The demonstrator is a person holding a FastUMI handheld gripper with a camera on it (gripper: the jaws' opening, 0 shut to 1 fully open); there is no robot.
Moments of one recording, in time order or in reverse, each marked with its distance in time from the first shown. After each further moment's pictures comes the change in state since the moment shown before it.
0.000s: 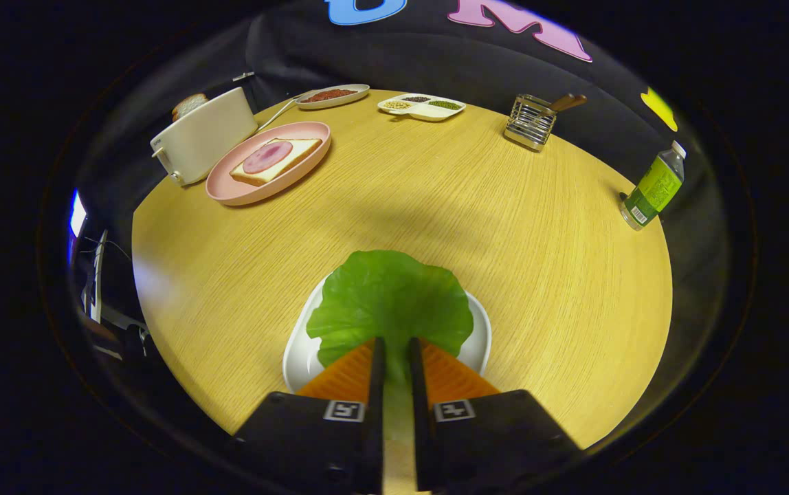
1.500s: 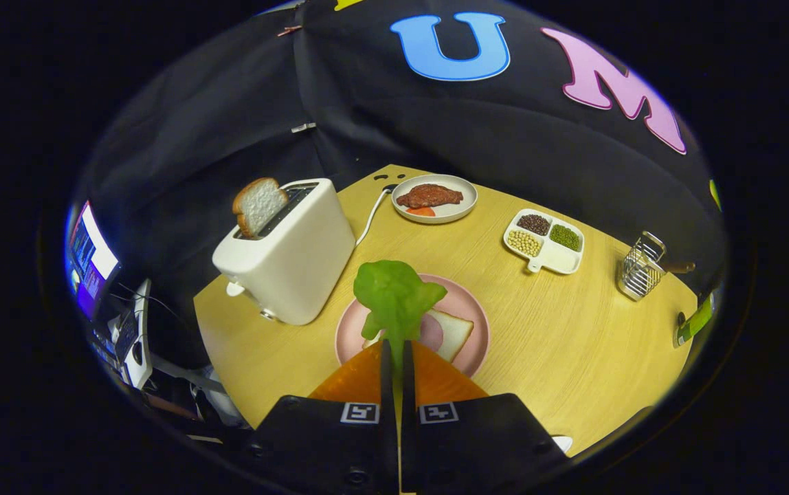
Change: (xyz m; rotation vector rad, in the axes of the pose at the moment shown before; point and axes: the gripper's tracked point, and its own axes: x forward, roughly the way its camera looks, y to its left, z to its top) arm 0.002 0.193 0.250 -0.025 -0.231 0.199
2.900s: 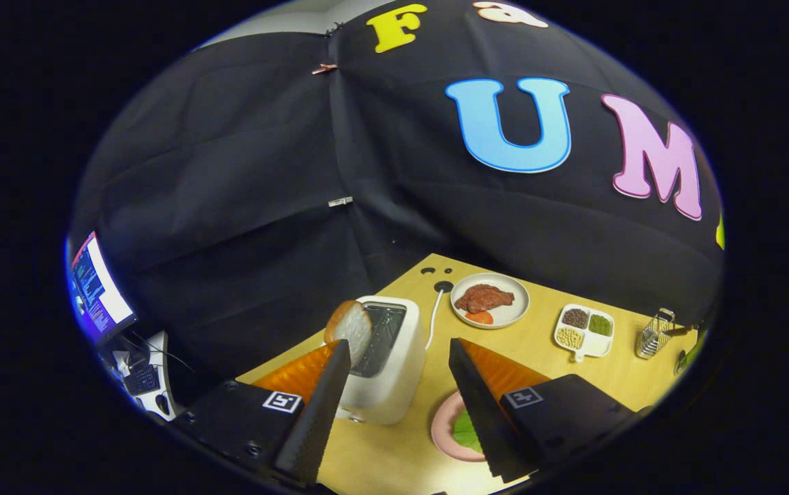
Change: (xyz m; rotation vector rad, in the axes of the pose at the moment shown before) arm -0.016 0.158 0.162 -0.033 -0.308 0.030
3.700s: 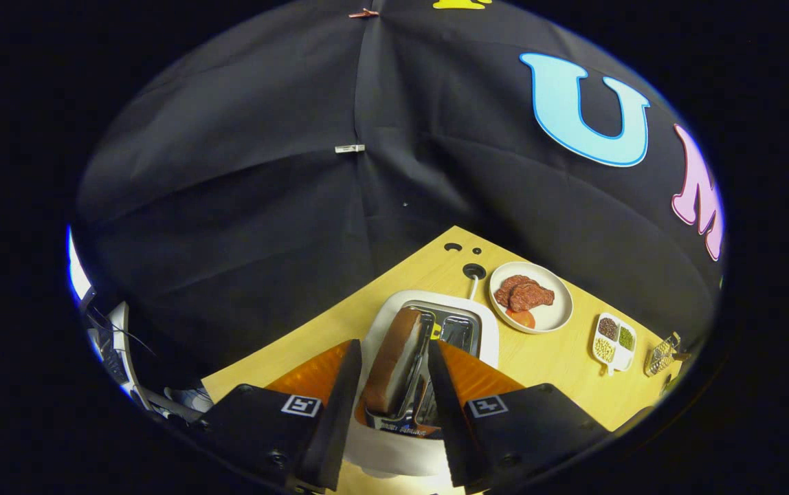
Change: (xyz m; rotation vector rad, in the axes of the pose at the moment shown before) arm 0.137 0.057 -0.045 -0.127 0.197 -0.104
